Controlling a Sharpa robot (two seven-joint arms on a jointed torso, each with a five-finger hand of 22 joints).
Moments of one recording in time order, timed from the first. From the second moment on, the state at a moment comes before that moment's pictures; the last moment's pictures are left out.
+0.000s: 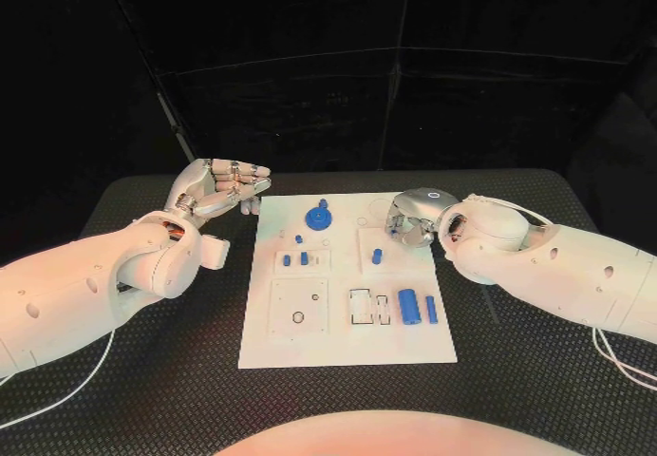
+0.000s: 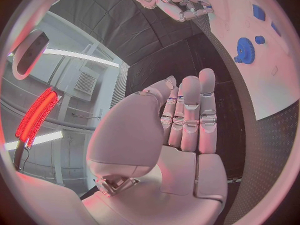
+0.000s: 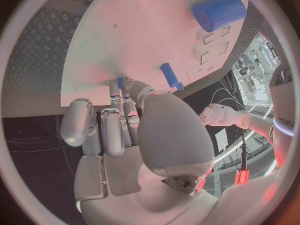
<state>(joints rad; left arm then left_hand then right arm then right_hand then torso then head) 1.01 -0.93 0.13 1.49 -0.34 -0.36 0.48 1.43 -0.10 0.34 0.06 0.14 1.06 0.16 0.12 0.08 1.11 0.09 0.21 0.08 1.26 0.01 0.94 0.54 0.16 1.24 0.11 0.35 1.16 1.03 -0.74 0.13 1.43 -1.78 -0.13 -0.22 1.45 -0.08 0.49 -0.01 0.10 1.15 0.13 0.11 0.07 1.19 0.07 0.25 0.09 1.47 -0.01 1.45 1.31 0.09 1.39 0.09 1.34 1.09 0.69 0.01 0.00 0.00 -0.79</state>
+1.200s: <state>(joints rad) 1.01 -0.91 0.13 1.49 -0.34 -0.35 0.46 1.43 -0.10 0.35 0.06 0.14 1.05 0.18 0.12 0.07 1.10 0.10 0.21 0.08 1.25 0.01 0.92 0.53 0.16 1.24 0.11 0.34 1.15 1.02 -0.72 0.13 1.69 -1.70 -0.28 -0.17 1.42 -0.10 0.55 -0.05 0.11 1.15 0.13 0.10 0.07 1.19 0.07 0.22 0.08 1.47 -0.01 1.45 1.31 0.09 1.39 0.09 1.35 1.09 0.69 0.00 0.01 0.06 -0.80</state>
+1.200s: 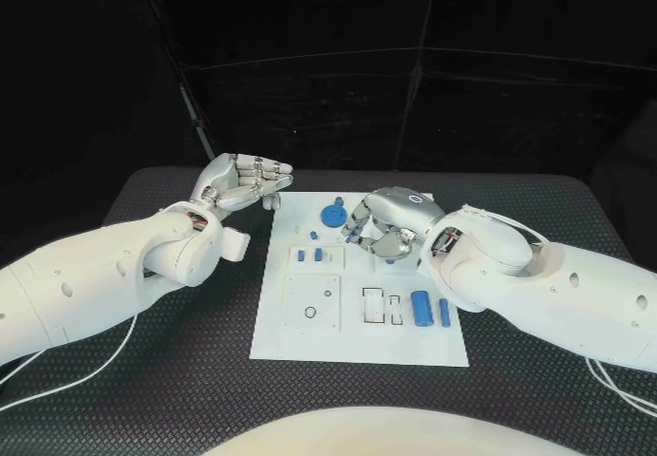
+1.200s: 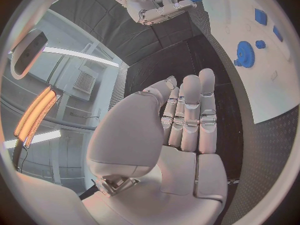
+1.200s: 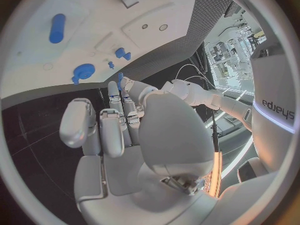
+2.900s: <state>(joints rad) 1.01 -0.86 0.13 1.48 -0.33 -0.33 0.44 1.43 -0.10 0.35 0.06 0.14 1.04 0.18 0.12 0.07 1.10 0.11 0.21 0.08 1.25 0.02 0.91 0.53 0.16 1.23 0.11 0.33 1.15 0.95 -0.59 0.05 1.58 -1.77 -0.17 -0.14 1.42 -0.10 0.55 -0.05 0.11 1.15 0.13 0.10 0.07 1.20 0.07 0.21 0.08 1.47 -0.01 1.45 1.31 0.09 1.39 0.09 1.35 1.10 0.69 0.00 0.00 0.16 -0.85</state>
